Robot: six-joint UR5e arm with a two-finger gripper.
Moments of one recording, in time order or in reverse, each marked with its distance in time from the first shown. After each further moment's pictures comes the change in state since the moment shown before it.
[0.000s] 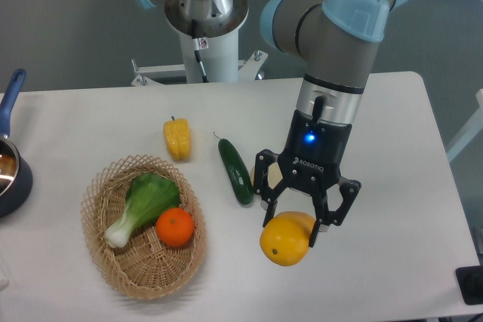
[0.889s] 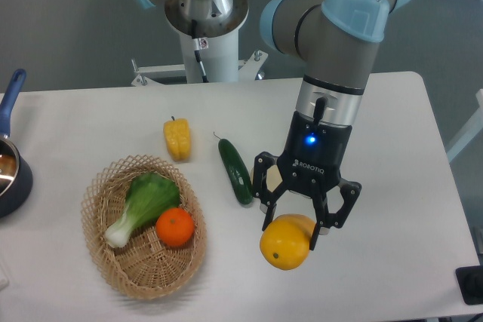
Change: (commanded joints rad) arm -0.011 -0.012 0.009 0.005 0.002 -0.087
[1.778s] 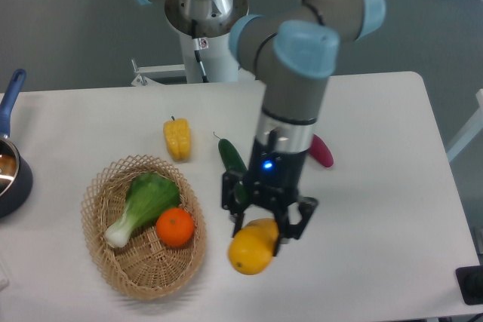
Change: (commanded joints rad) arm -0.195 0.006 -0.159 -0.005 0.199 0.093
